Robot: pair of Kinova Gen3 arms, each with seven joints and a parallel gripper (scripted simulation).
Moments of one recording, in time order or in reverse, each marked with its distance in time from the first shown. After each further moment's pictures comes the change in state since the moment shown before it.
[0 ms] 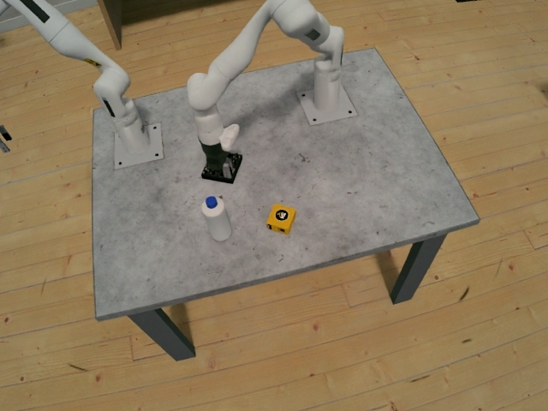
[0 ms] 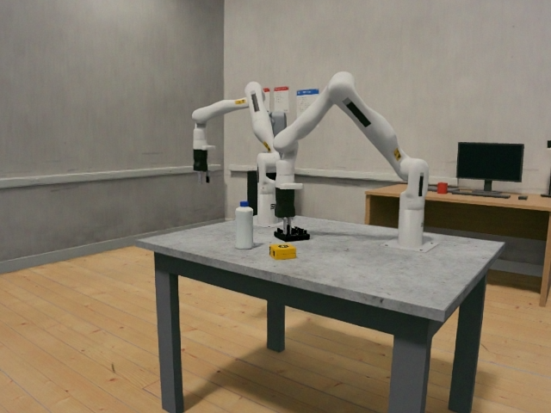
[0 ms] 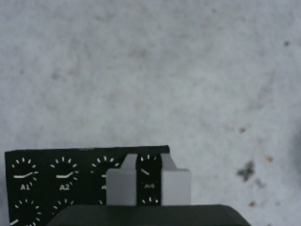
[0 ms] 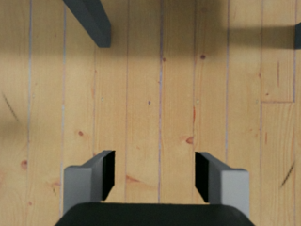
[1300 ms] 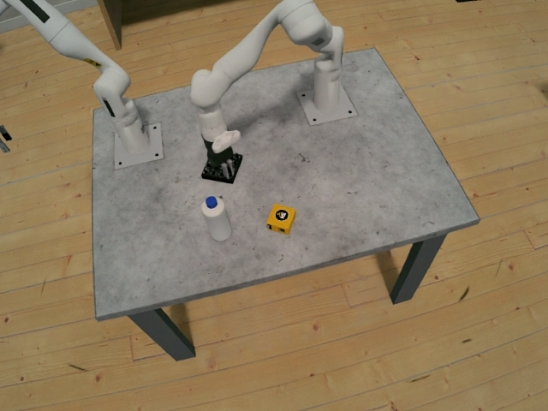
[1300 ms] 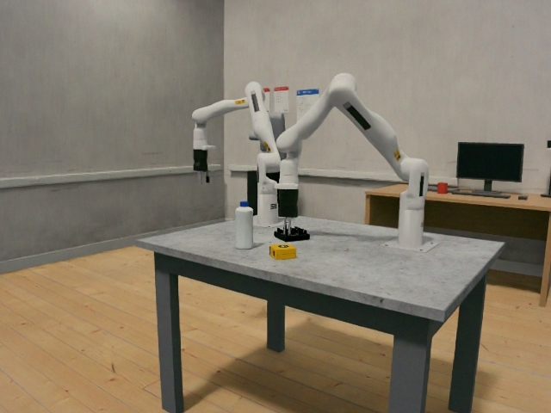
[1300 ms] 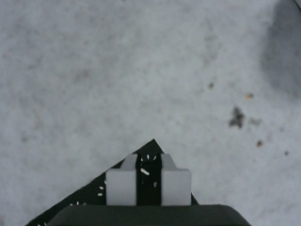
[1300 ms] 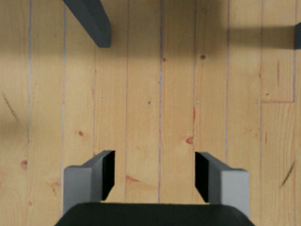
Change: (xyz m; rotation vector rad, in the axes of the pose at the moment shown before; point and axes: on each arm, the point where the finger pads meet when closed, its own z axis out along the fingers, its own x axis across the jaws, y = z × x) left arm 0.000 0.000 0.000 0.001 0.001 0.561; right arm 0.000 0.000 0.000 0.000 0.000 0.000
